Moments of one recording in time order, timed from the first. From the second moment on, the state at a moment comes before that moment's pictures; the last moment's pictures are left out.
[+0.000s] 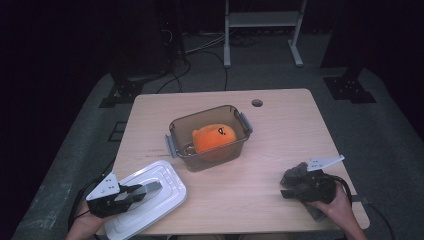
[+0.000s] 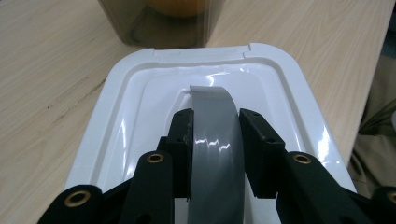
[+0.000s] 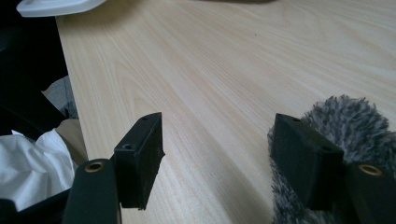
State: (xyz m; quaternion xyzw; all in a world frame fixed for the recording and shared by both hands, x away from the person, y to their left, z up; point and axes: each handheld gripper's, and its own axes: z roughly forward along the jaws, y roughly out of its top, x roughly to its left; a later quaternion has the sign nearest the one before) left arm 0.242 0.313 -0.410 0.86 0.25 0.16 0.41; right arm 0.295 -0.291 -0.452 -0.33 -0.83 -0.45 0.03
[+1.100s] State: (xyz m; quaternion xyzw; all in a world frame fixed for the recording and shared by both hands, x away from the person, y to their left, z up) left arm 0.213 0.330 -0.339 0.85 0.22 0.18 0.45; right arm 0.296 -0.292 -0.453 -0.33 -0.83 -0.44 0.03
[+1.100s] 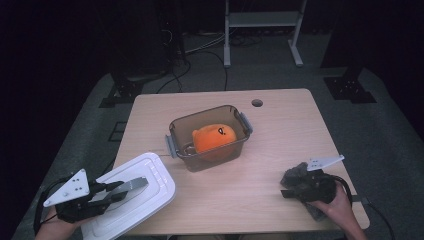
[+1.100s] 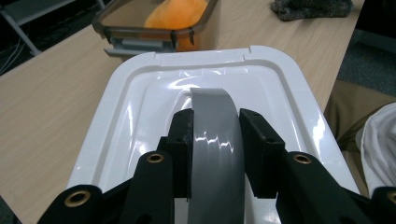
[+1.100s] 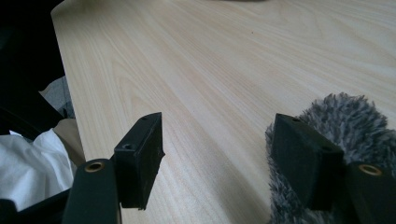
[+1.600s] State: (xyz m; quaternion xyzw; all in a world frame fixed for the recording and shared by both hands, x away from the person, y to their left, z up) left arm 0.249 0.310 -0.309 0.84 0.20 0.19 0.47; right arm 0.296 -0.293 -0.455 -0.33 -0.83 -0.44 0.03
